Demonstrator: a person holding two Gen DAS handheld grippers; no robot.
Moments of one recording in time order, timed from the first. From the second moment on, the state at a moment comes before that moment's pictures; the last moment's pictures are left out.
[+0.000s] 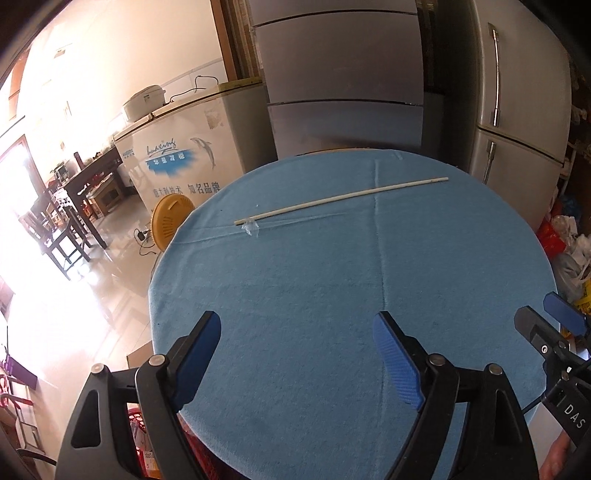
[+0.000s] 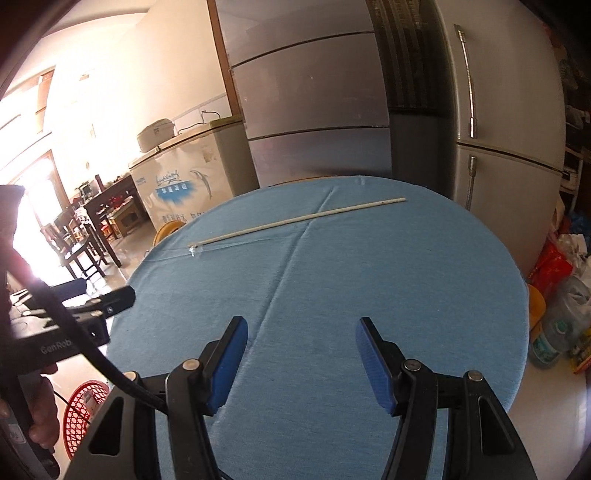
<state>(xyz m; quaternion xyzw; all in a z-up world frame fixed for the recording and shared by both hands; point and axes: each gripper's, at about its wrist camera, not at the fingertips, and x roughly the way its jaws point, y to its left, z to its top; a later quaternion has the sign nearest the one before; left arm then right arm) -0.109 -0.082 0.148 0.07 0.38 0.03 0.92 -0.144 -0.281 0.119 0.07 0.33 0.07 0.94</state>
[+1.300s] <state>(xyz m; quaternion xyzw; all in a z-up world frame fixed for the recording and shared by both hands) -0.181 -0.015 0.167 0.01 0.35 0.09 0.93 -0.166 -0.222 0.129 0.07 0.31 0.15 0.94</state>
